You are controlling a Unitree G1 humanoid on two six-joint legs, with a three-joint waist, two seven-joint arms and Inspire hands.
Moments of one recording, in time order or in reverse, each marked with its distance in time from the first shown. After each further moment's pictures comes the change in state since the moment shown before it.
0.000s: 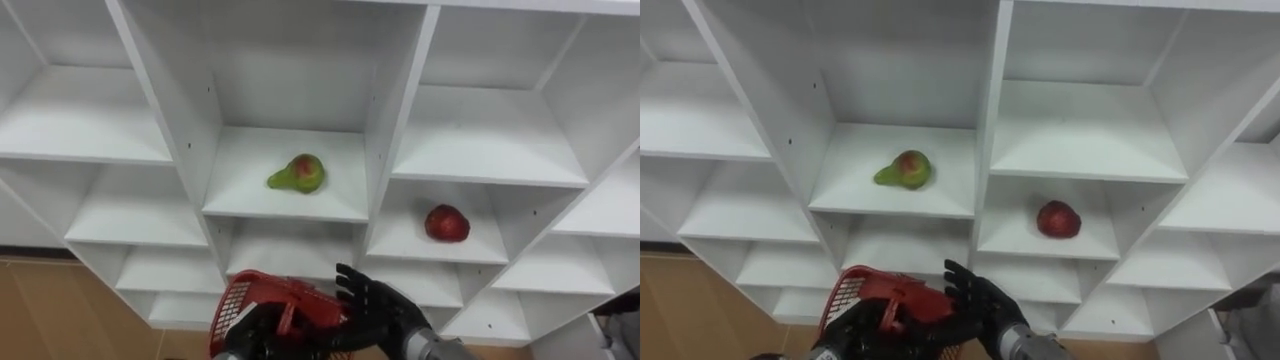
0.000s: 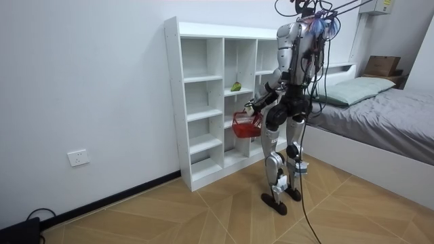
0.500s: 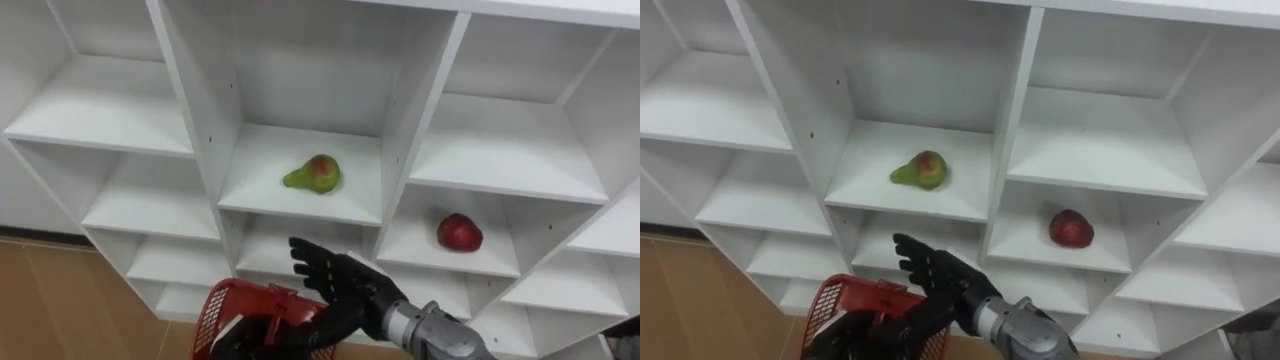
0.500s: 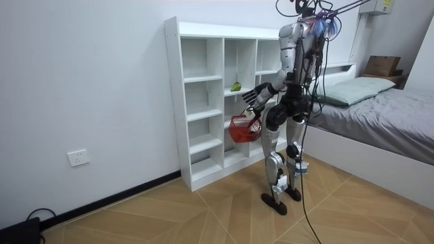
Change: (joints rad) left arm 0.037 0.006 0.052 0.038 0.021 0.001 -0.016; right arm -0.010 -0.017 0.037 -0.202 -0.144 0.014 0.148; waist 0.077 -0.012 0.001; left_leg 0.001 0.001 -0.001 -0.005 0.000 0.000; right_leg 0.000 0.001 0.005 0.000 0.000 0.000
